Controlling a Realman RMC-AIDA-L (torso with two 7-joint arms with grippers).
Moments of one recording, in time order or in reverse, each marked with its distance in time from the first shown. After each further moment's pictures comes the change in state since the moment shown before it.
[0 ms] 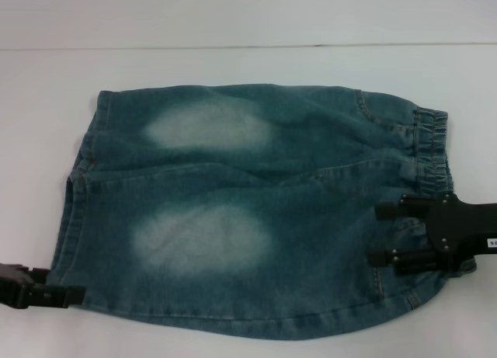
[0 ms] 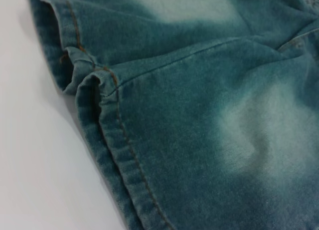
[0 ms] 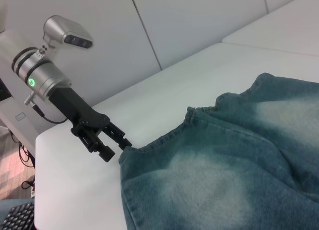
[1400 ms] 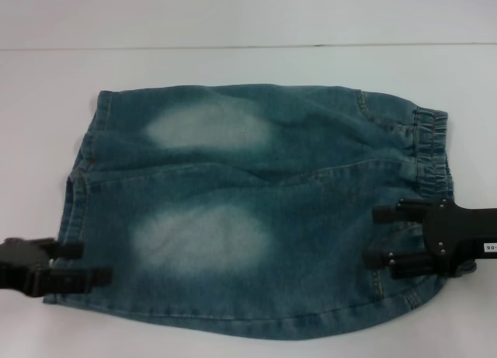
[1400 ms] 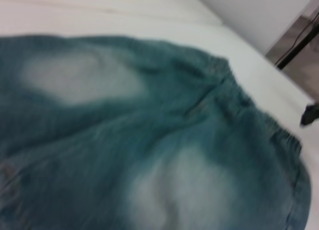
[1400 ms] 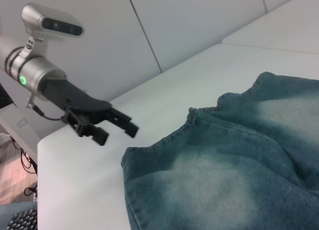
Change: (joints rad) left arm 0.052 -0.001 0.035 -0.017 -0.287 0.069 0.101; right arm -0.013 0.012 0.000 0.003 0.006 0.004 0.005
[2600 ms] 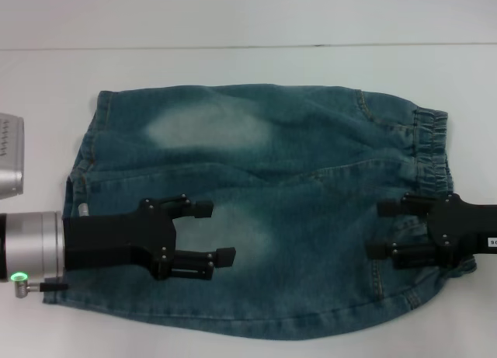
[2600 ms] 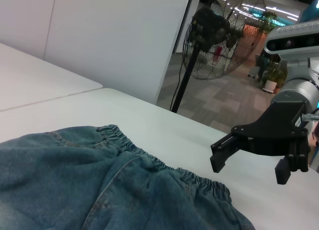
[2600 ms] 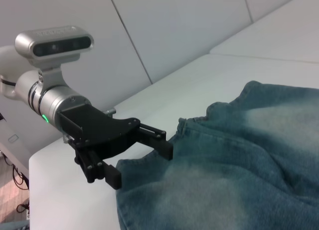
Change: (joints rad) left arm -0.203 -0.017 0.014 -0.489 -0.117 -0.138 0.582; right arm -0.004 0.004 0.042 0.009 0.005 0.000 0.010
